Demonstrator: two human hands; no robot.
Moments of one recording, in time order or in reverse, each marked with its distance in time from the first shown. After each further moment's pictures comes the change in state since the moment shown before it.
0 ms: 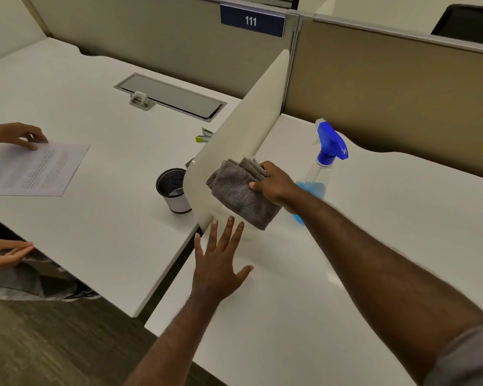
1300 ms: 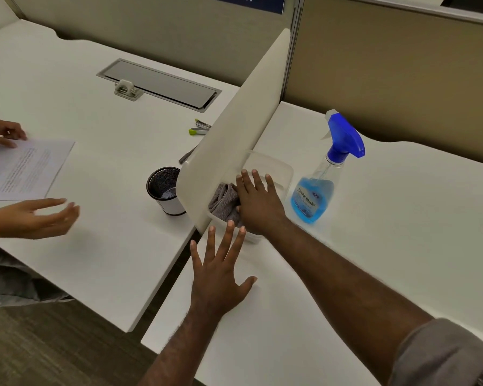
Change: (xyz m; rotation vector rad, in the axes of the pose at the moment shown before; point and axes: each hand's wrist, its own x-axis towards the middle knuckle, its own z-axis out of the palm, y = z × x) left_hand 0.001 -0.002 0.004 0.002 -0.024 0.004; right_hand 0.042 0.059 0.074 -0.996 0.090 -0.250
